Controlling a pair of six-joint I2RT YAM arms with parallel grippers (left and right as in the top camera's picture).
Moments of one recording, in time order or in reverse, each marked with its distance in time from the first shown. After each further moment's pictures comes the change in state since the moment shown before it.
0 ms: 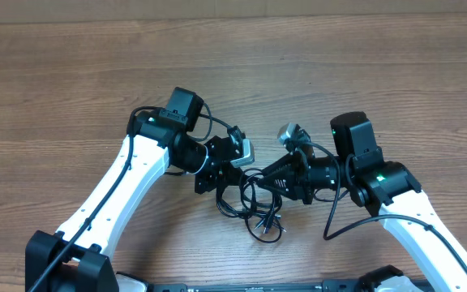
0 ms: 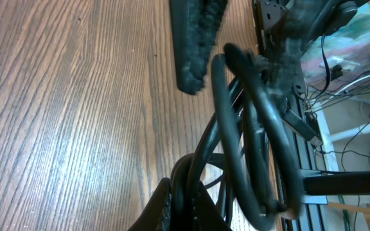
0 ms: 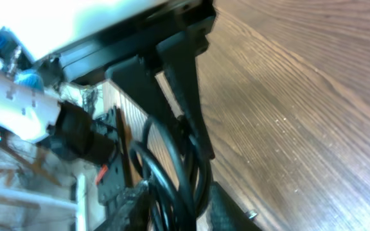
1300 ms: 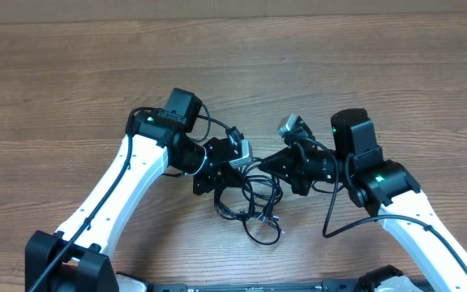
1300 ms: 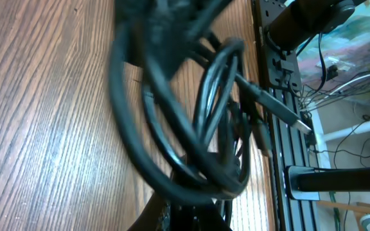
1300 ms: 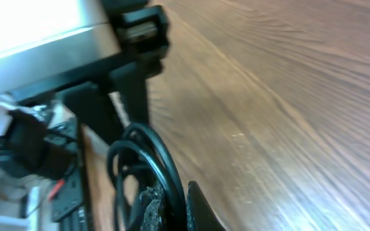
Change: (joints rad) left arm 0.002 0.000 0.000 -0.033 -0.004 0.000; right arm 0.008 0.000 0.000 0.106 0.163 -0.003
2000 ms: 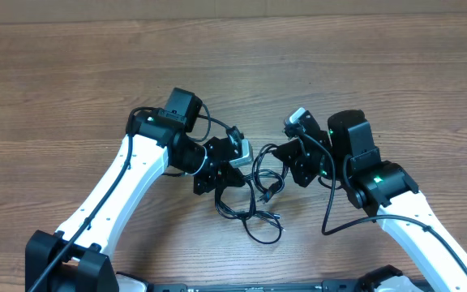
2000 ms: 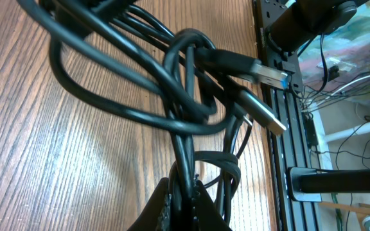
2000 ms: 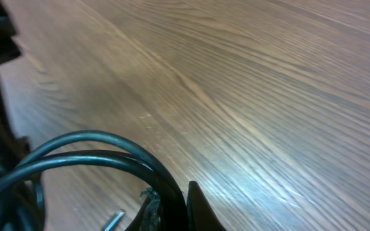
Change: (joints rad) left arm 0.000 0.000 0.000 0.000 0.001 0.000; right arm 0.013 0.000 0.000 -0.019 0.376 0.003
